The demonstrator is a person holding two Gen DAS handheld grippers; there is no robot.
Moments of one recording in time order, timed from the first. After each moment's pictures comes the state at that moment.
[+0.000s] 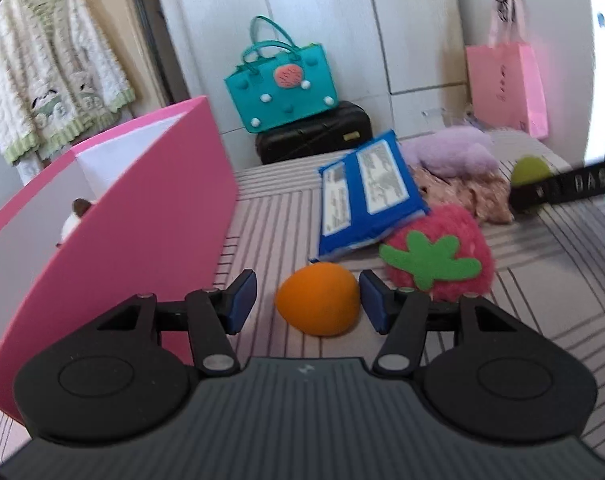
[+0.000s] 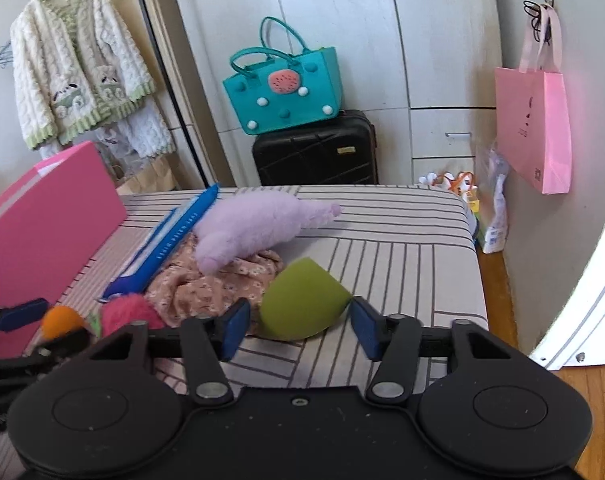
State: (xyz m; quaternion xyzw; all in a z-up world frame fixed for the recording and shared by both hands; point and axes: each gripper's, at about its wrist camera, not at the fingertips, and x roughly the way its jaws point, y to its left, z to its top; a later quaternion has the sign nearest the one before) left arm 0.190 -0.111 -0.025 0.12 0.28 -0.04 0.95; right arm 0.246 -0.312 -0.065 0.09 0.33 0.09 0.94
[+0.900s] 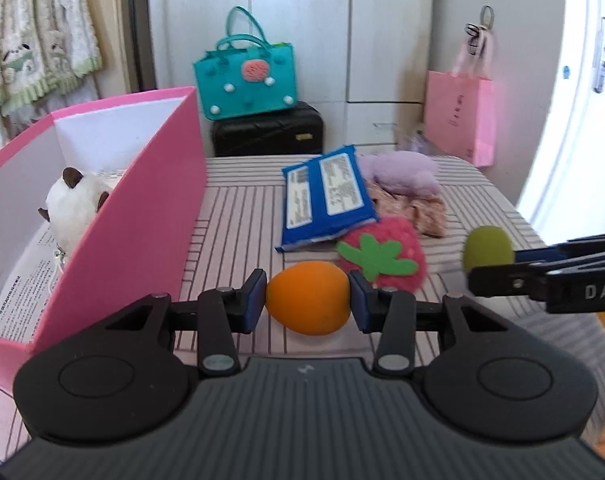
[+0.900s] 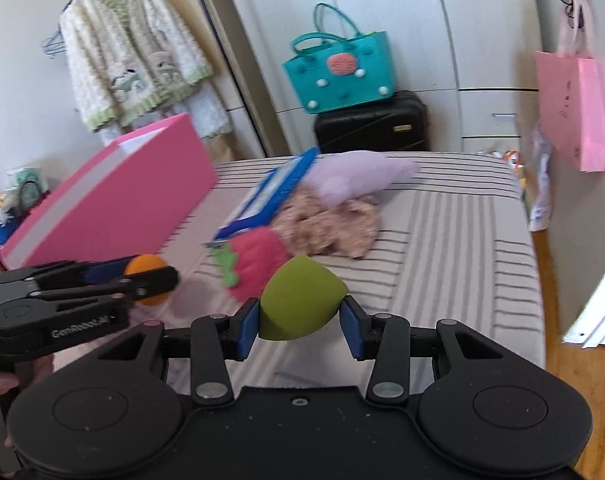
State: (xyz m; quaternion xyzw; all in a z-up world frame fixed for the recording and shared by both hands) left arm 0.166 -0.083 0.000 0.03 0.31 -0.13 0.94; right arm 0.183 -0.288 -0.046 0.11 0.35 0.17 0.92
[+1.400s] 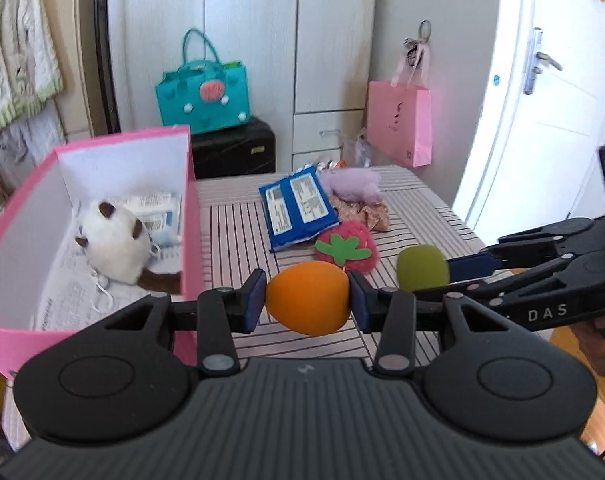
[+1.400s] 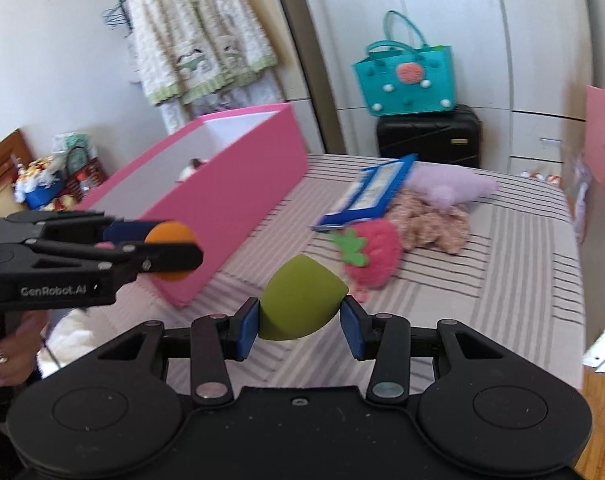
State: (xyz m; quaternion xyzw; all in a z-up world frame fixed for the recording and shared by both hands) left arm 0.111 -0.029 0.057 0.04 0.29 -0.23 0.93; right arm 0.128 -0.232 -0.006 0.07 0.34 0.23 0.91
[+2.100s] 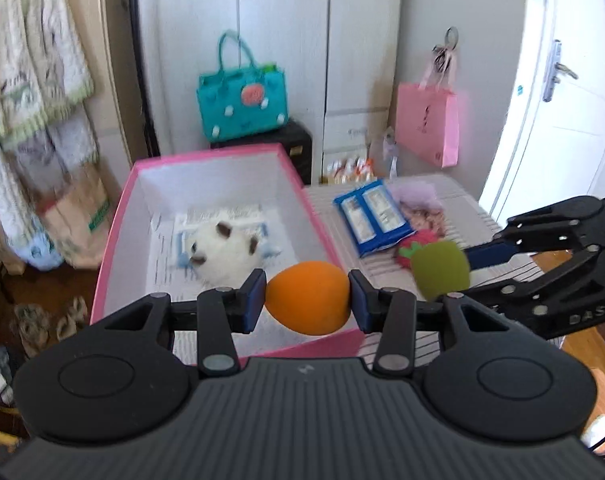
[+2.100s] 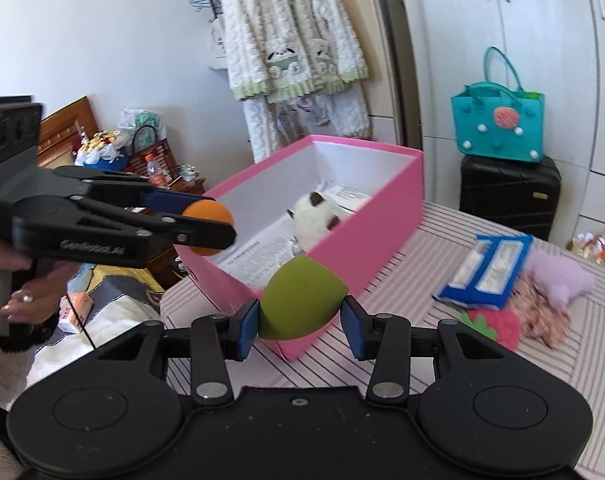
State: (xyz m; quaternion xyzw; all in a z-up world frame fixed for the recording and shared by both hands) left arm 0.138 0.075 0.106 0.05 0.32 -0.21 0.92; right arm 0.131 -0.141 0.053 0.01 0.31 0.33 0.89
